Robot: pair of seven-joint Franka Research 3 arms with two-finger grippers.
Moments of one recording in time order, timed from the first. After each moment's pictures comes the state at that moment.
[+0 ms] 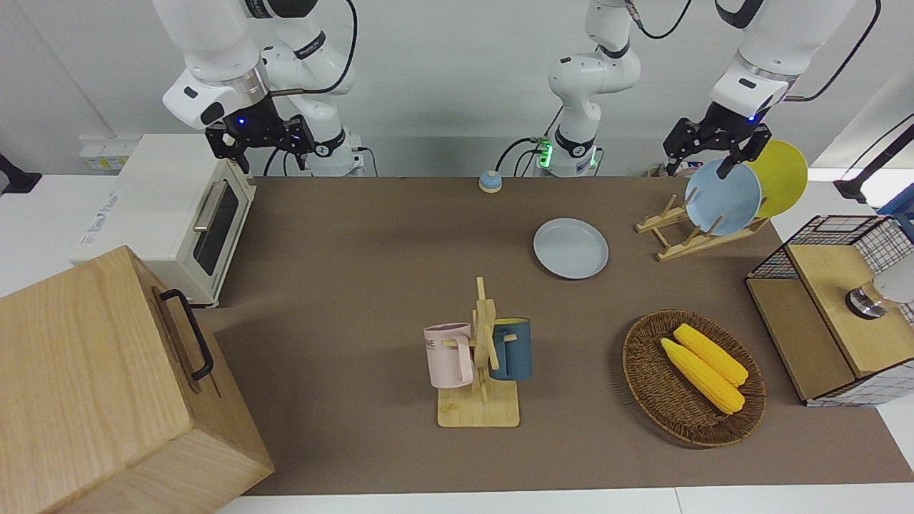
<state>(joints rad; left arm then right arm) 0.14 -0.07 -0.12 -1.61 -0.05 1.56 0.11 -0.26 0.02 0.38 -1.48 -0.03 1.38 0.04</state>
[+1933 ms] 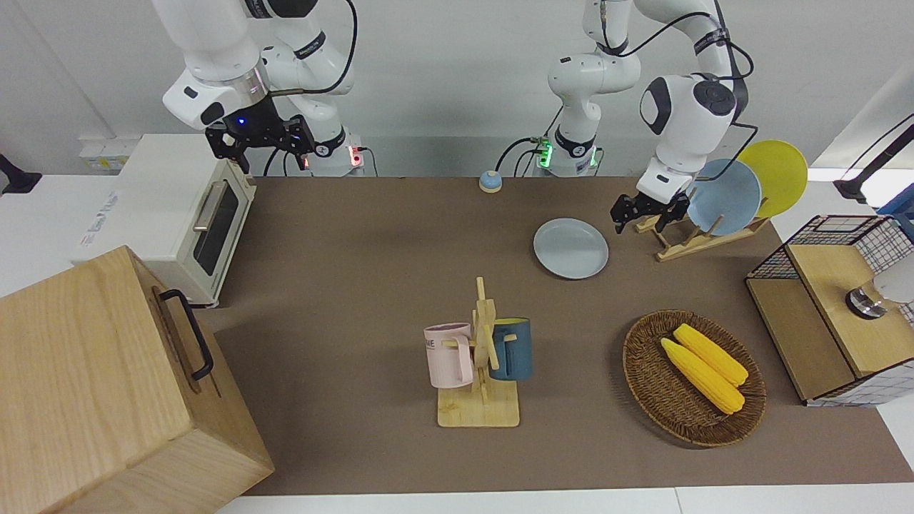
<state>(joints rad) 0.12 -0.18 -0.14 -2.33 -0.05 2.18 0.03 -0.26 0.02 0.38 -1.48 -0.03 1.38 0.04</state>
